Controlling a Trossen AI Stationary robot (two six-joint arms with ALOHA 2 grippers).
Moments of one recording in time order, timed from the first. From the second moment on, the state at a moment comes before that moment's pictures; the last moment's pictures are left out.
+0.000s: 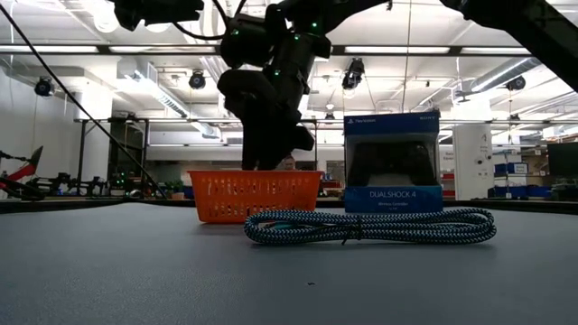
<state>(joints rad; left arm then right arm) -0.34 0.84 0.63 0.11 -0.83 0.06 -0.11 2.27 1.98 -0.93 -0.18 0.34</state>
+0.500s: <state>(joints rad) -0.34 0.84 0.63 0.11 -0.84 0.03 -0.03 2.15 1.96 -0.94 -0.15 0.21</state>
